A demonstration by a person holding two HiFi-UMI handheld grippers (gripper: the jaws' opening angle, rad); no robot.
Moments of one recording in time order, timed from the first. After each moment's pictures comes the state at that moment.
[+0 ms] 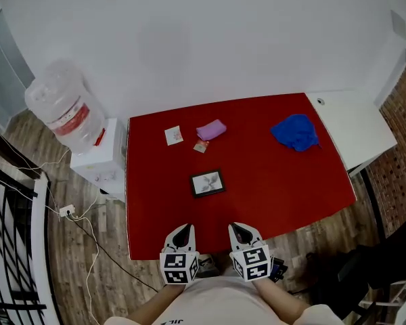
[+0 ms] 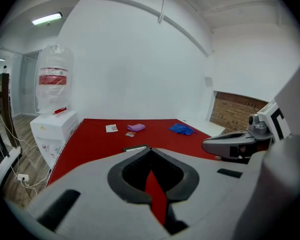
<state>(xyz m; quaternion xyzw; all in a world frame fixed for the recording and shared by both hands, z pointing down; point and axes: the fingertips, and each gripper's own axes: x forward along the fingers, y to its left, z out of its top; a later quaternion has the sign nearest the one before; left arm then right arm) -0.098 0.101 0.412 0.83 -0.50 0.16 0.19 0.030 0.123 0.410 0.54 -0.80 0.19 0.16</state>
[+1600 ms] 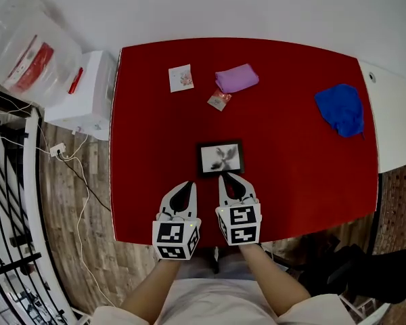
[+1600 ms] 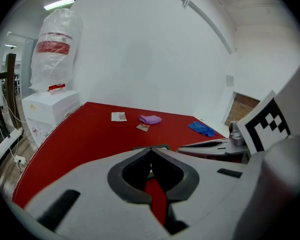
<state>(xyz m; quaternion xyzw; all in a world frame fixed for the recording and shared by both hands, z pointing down) -0.103 -0.042 0.508 0.79 -0.53 0.16 0.26 -0.017 -0.057 0.533 0.50 -0.80 0.25 0.23</state>
